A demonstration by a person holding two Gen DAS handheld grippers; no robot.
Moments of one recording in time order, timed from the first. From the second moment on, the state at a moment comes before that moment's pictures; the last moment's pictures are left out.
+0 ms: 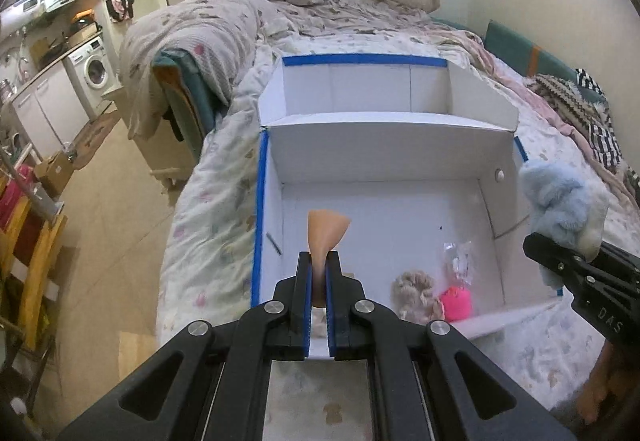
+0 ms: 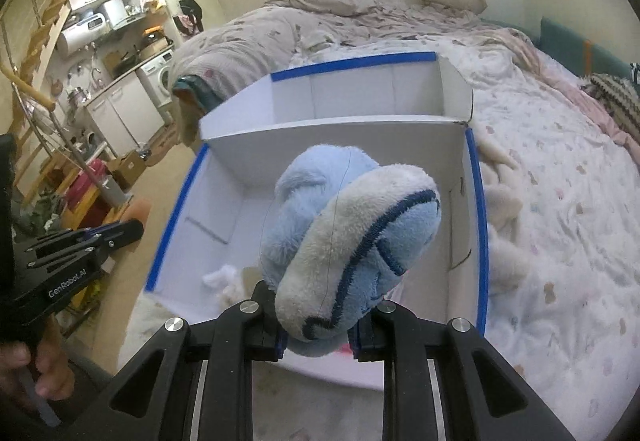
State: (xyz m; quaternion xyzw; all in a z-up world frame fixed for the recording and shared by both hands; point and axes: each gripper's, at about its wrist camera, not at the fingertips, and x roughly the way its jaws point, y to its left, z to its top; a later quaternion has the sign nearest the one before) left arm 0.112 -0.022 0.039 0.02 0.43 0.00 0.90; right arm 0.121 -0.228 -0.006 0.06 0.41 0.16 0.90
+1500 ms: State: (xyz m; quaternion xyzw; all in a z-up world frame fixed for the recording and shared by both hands) left arm 0.156 -0.045 -0.038 0.04 0.44 0.00 0.90; right arm 0.154 -0.246 -0.051 0.16 0.44 0.11 0.88
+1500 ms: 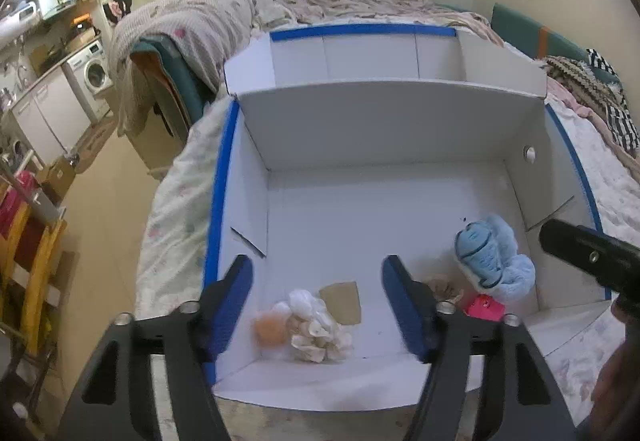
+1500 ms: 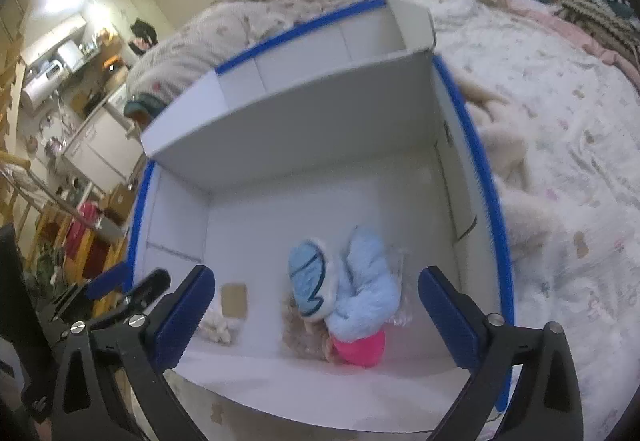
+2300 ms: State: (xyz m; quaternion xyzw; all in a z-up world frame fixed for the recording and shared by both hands) left arm 0.075 0.003 -0.030 0.06 0.45 0.05 0.89; right arm 0.061 -0.236 -0.058 0.08 0.48 0.05 0.87
